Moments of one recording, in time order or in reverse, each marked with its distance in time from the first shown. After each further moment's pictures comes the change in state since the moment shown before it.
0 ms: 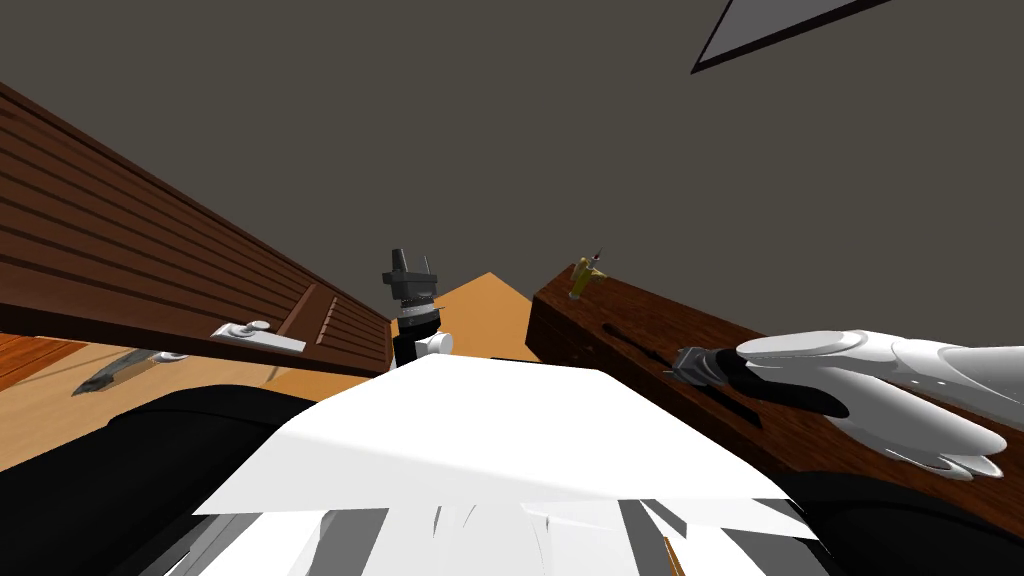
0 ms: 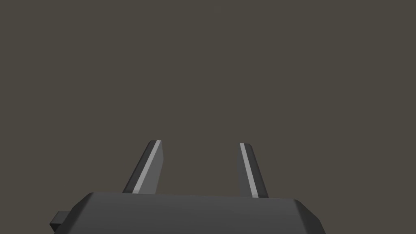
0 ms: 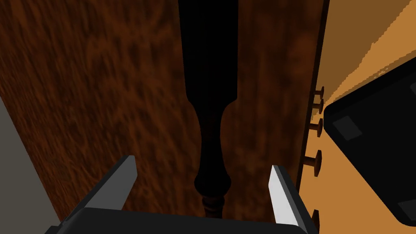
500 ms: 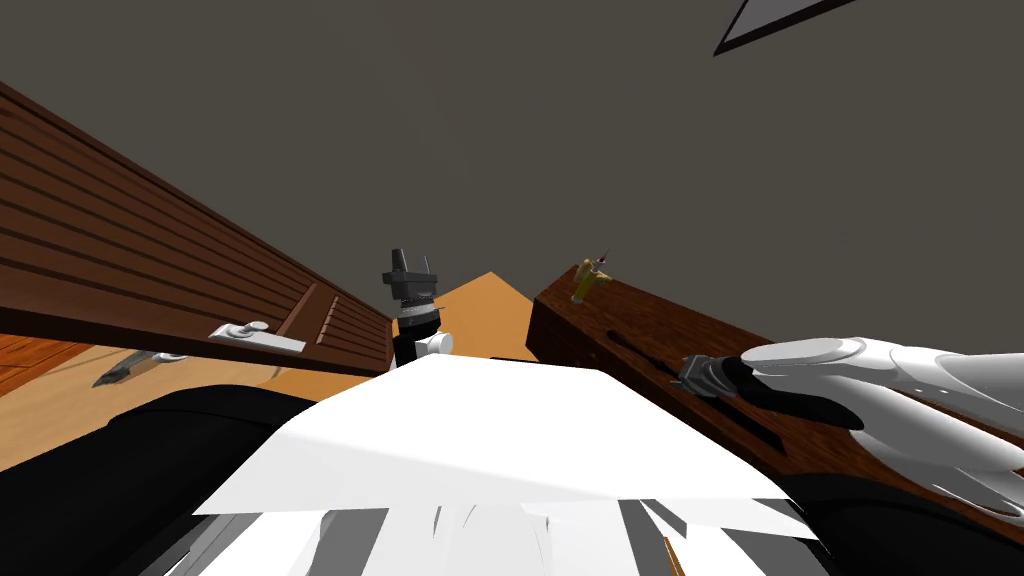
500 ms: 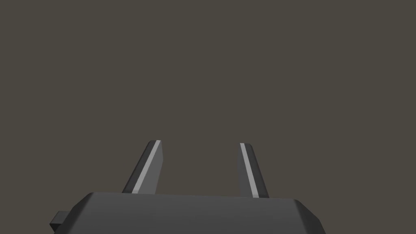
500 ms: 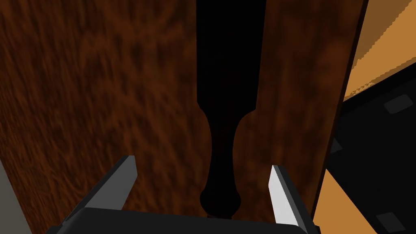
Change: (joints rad) left arm 0.000 0.000 0.000 0.000 0.000 0.000 0.000; right arm 0.067 -0.003 -0.008 0.020 0.017 -0.018 0.018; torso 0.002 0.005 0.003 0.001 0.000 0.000
